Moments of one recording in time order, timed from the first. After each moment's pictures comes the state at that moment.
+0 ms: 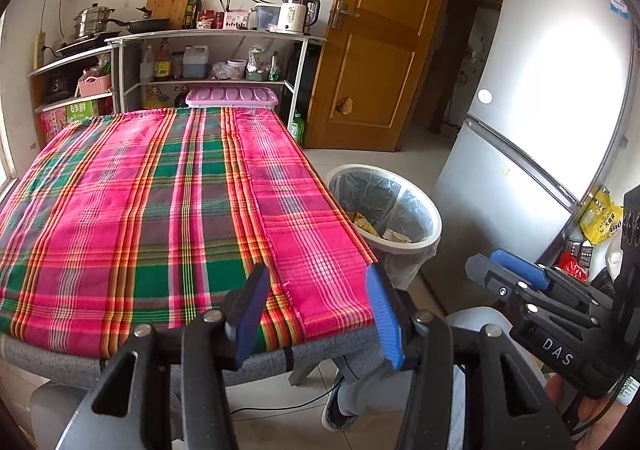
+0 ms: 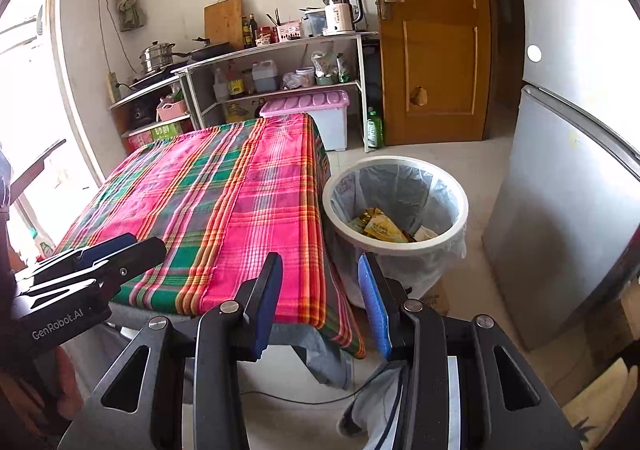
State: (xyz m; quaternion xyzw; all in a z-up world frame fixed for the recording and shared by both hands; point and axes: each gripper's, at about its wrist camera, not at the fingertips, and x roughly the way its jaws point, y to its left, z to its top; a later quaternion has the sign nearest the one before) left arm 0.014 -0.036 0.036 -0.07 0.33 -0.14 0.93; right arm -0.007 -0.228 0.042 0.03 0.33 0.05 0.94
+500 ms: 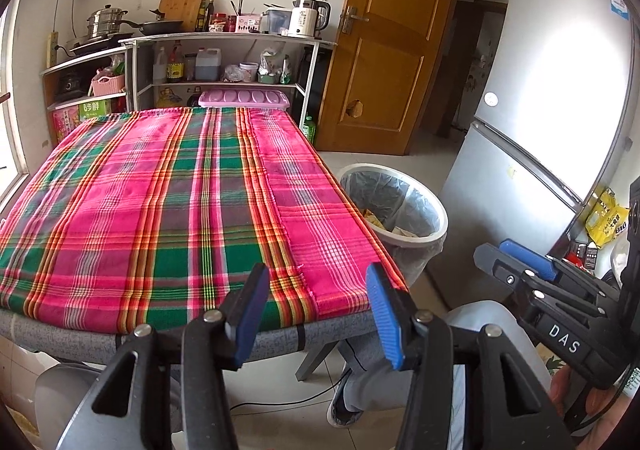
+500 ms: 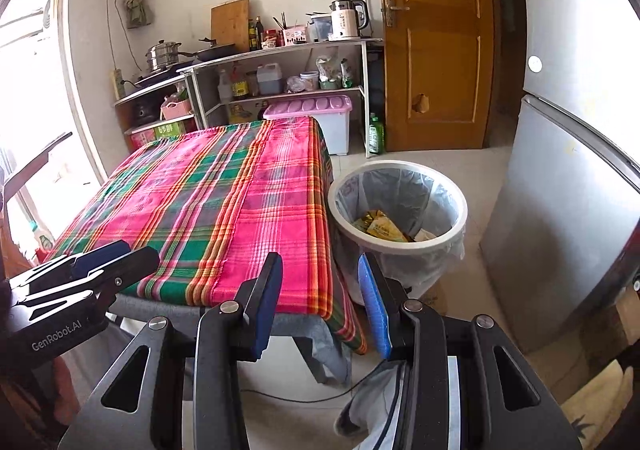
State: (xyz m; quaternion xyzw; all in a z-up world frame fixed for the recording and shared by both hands) left arm -0.011 -0.028 0.032 -0.07 0.33 -0.12 0.93; right arm -0.022 -0.223 0.046 0.02 0.32 0.05 0.95
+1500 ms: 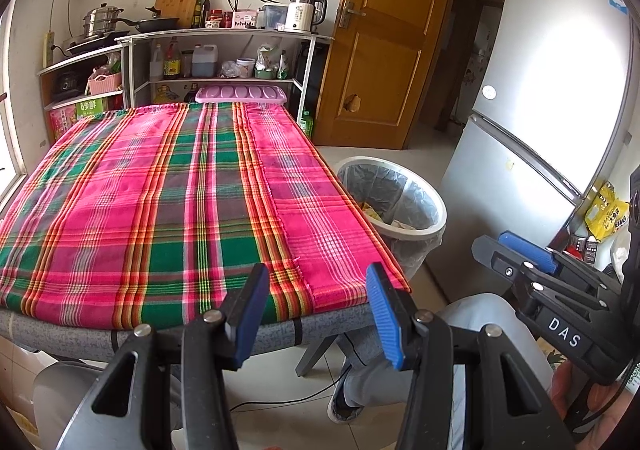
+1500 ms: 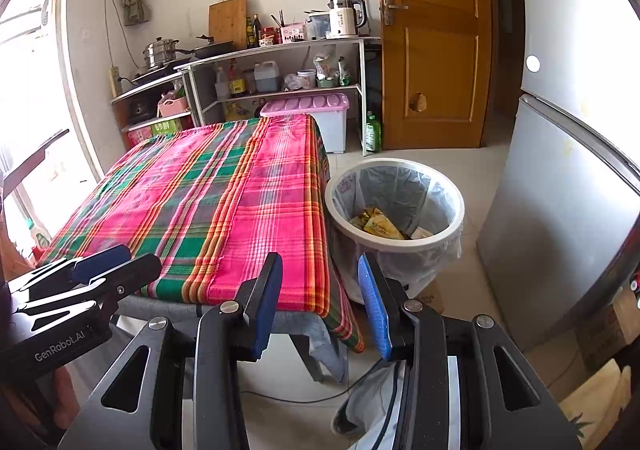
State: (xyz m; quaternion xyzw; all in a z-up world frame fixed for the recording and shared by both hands) left arm -0.011 -0.032 0.030 -0.06 0.34 -0.13 0.93; right arm -0.022 -0.225 0.045 0.02 0.32 0.05 0.95
